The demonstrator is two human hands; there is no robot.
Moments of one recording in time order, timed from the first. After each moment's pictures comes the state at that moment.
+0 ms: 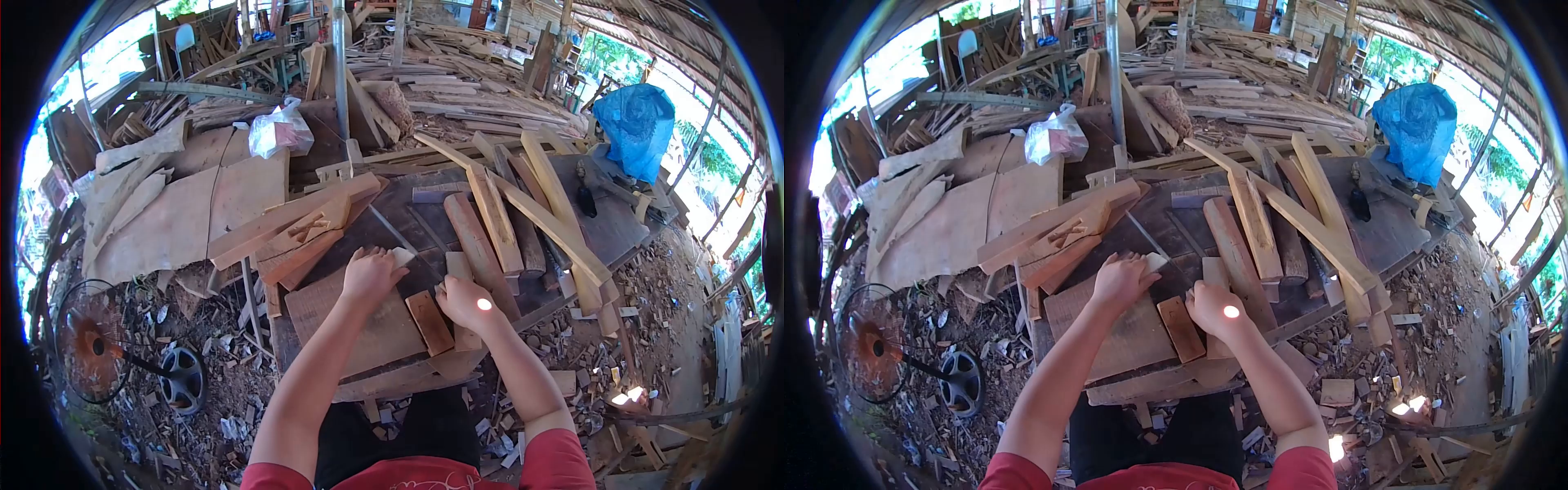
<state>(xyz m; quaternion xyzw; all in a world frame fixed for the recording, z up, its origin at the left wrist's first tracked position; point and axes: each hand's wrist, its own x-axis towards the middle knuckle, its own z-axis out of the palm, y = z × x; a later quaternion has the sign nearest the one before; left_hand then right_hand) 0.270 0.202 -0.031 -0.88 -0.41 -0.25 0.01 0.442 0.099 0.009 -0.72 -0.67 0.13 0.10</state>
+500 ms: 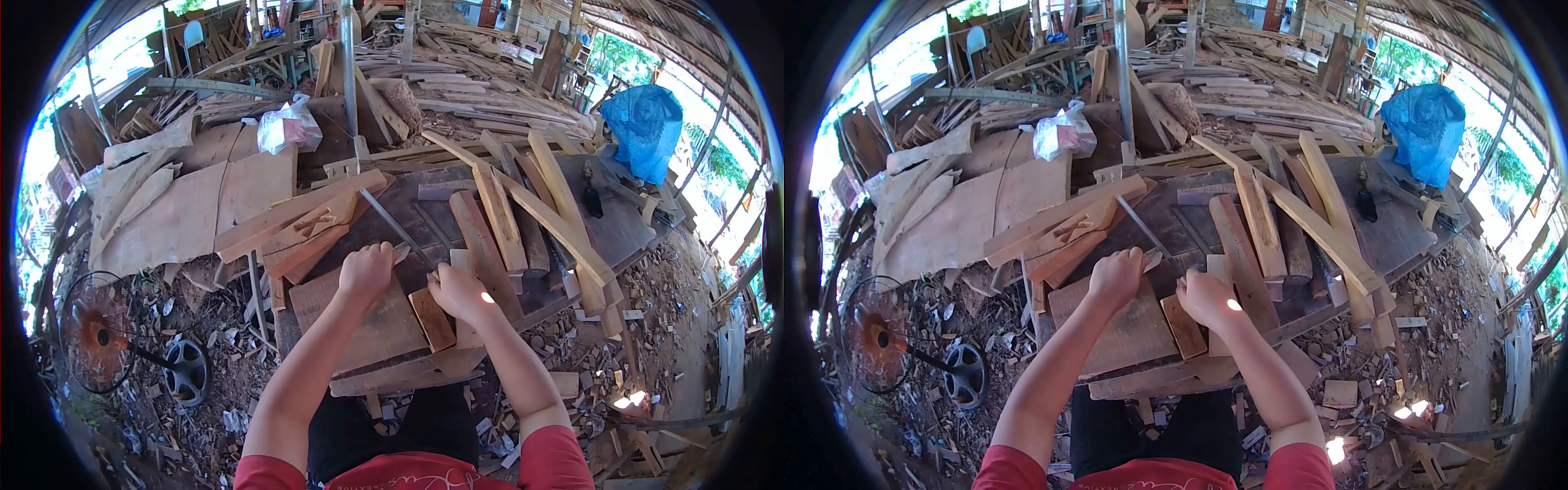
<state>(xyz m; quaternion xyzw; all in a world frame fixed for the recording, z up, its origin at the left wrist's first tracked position) 0.264 0.189 -0.009 -0.86 -0.46 -0.22 0.02 0.428 0.110 0.025 -0.72 -0.66 0.17 0.12</state>
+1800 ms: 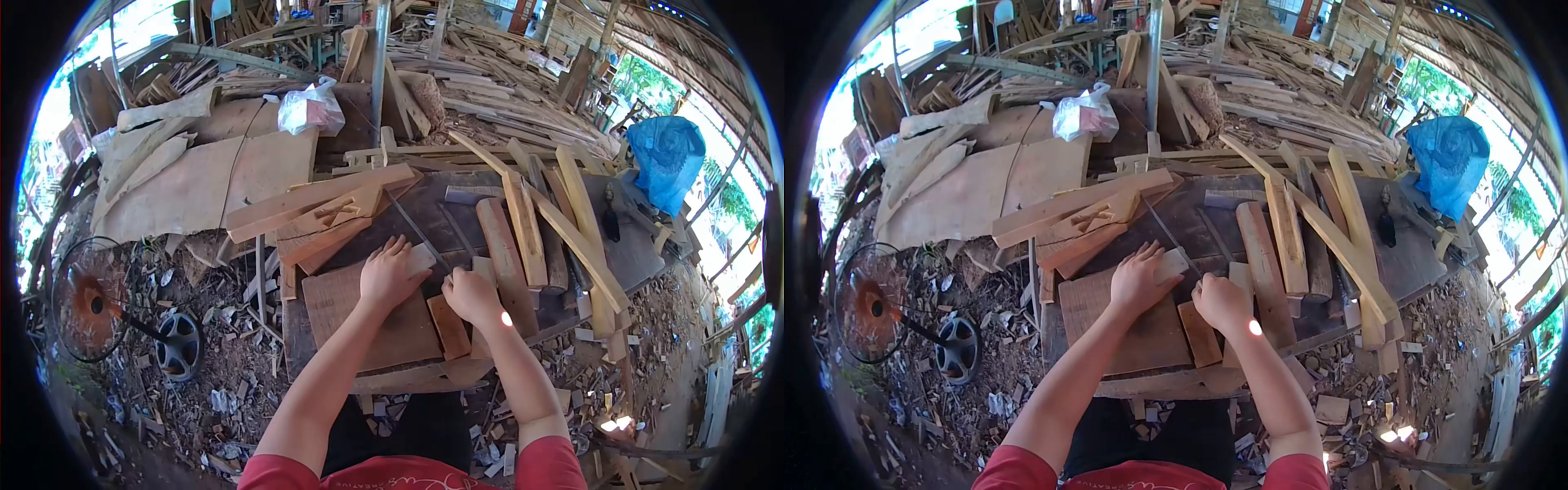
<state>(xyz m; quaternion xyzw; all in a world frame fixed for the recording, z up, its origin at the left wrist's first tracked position) 0.262 0.191 -0.038 -0.82 -0.49 -0.30 -0.08 0.423 0.133 0.000 -0.71 -0.69 0.09 0.08</state>
